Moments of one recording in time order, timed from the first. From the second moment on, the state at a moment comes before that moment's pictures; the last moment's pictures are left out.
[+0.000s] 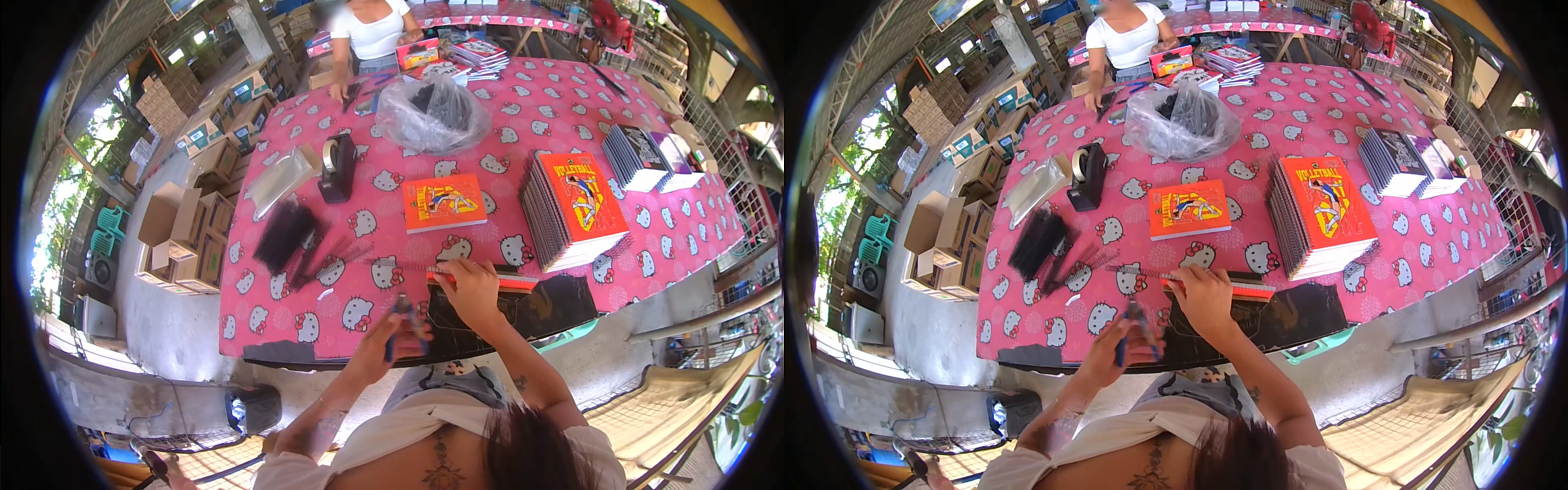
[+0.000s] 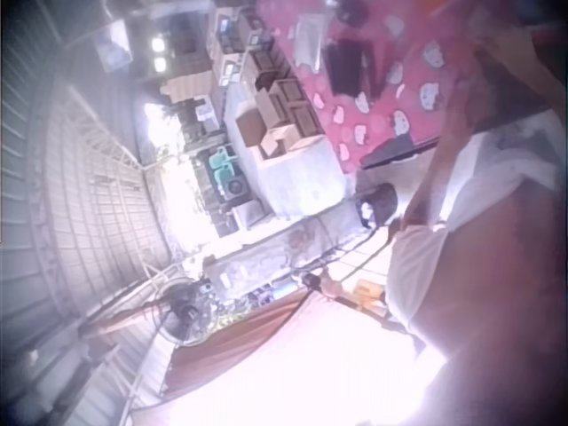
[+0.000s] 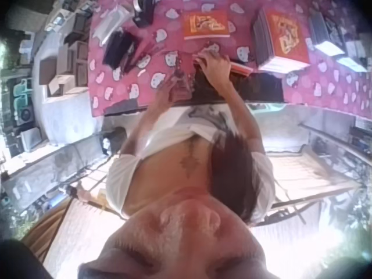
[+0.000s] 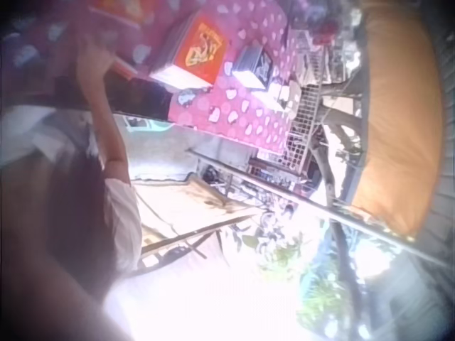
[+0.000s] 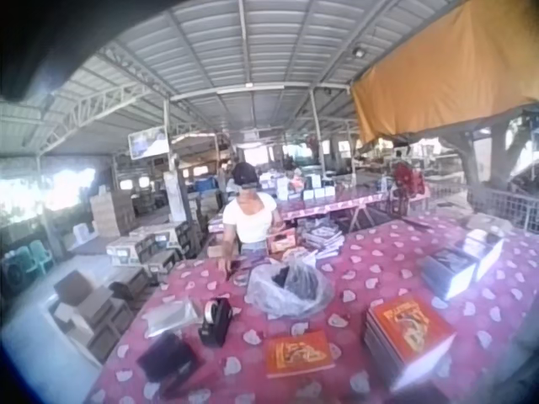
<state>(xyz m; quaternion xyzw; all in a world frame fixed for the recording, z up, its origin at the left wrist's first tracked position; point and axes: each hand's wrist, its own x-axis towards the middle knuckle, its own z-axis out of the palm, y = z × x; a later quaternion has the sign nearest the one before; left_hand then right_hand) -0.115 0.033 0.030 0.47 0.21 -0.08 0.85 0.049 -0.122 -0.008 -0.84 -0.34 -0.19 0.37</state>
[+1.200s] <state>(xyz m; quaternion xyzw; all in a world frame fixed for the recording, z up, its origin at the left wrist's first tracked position) -0.103 0.100 -0.031 0.93 0.03 -0.10 0.35 0.041 -0.171 0.038 -0.83 -0.39 -0.18 0.36</state>
